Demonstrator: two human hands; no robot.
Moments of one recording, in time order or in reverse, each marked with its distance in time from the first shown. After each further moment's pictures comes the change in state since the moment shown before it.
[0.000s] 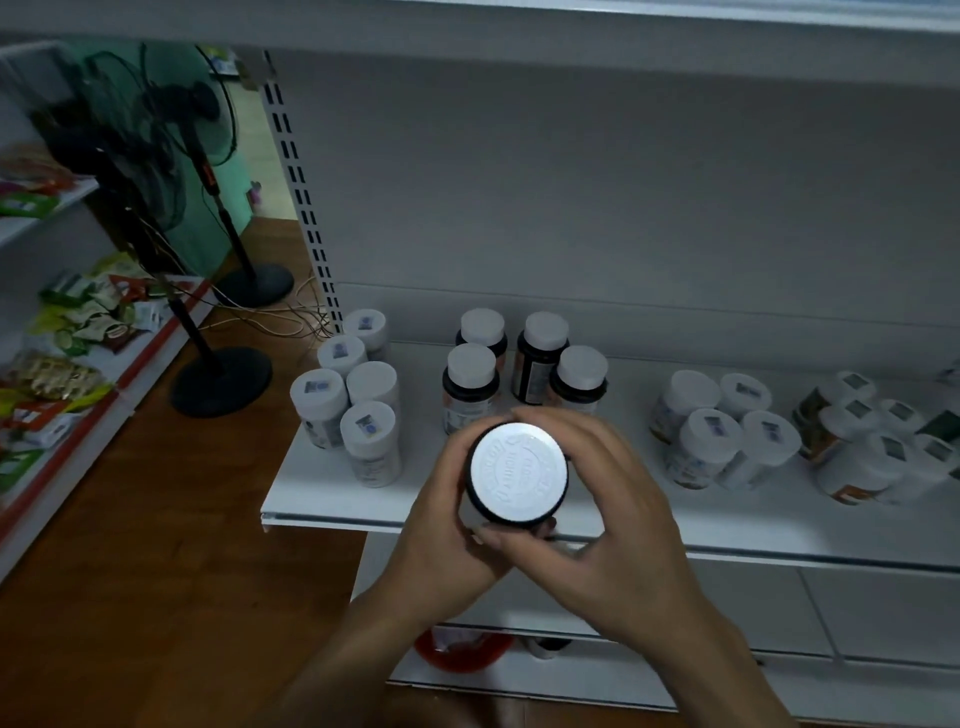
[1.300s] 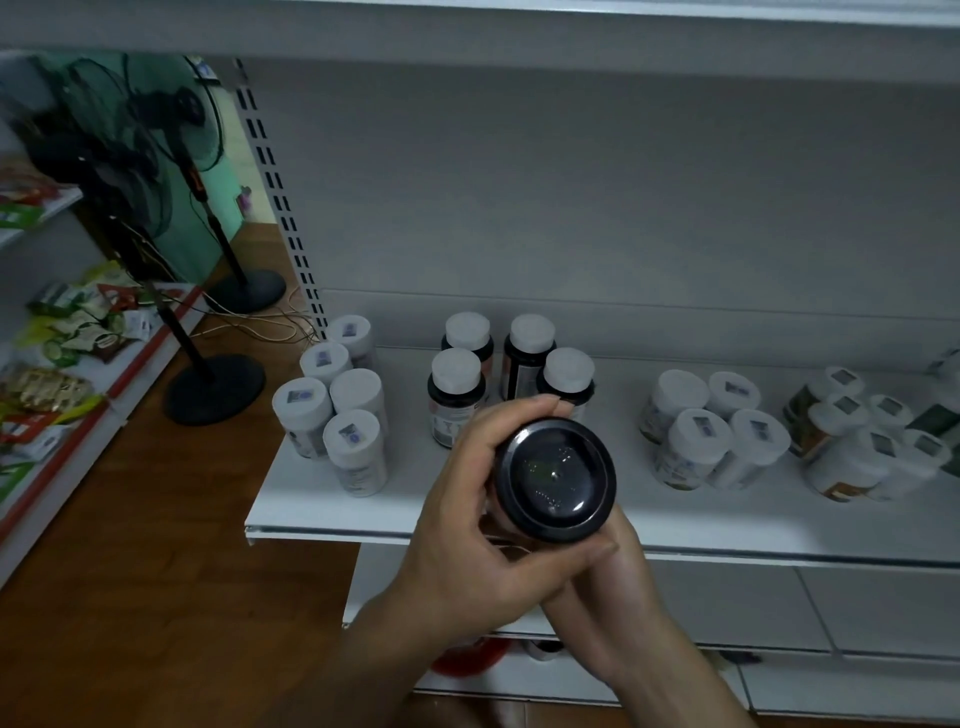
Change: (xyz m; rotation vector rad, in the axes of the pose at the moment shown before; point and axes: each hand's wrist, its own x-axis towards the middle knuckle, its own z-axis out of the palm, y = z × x) left_hand 0.012 0.052 0.017 -0.035 -0.036 0.218; right_hand -0.010 0.010 0.019 1.451 0.091 0.908
